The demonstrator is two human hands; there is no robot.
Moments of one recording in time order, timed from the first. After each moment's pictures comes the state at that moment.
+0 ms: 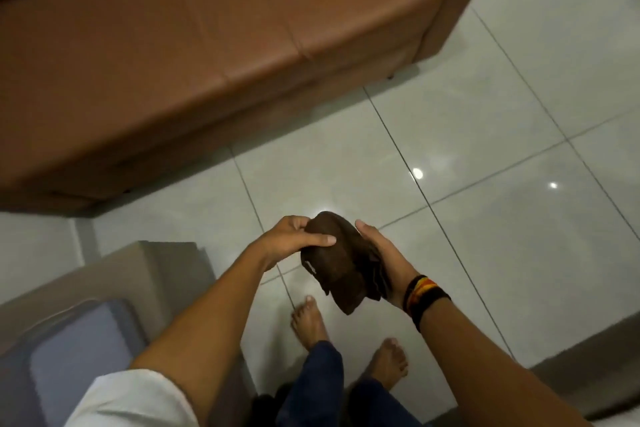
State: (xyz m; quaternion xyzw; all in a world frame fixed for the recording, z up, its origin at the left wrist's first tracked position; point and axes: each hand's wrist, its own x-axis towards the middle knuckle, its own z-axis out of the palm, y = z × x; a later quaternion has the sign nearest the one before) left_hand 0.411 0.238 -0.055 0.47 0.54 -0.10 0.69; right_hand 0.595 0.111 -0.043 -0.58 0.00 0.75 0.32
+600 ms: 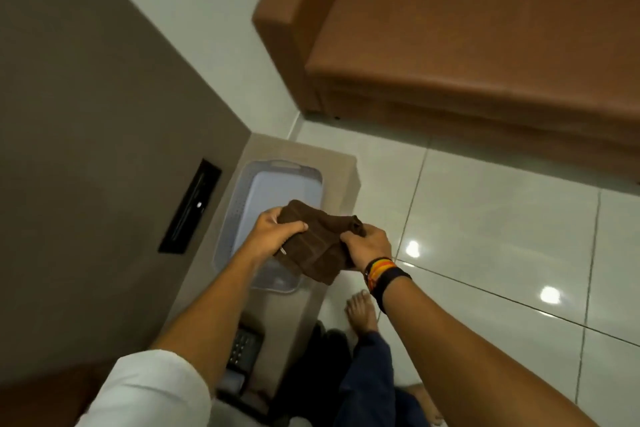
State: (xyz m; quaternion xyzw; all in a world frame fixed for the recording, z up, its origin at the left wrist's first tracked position) left_hand 0.078 0.048 0.058 0.19 0.81 0.29 0.48; right_hand 0.271 0.102 0.037 -0.65 -0.37 0.66 0.10
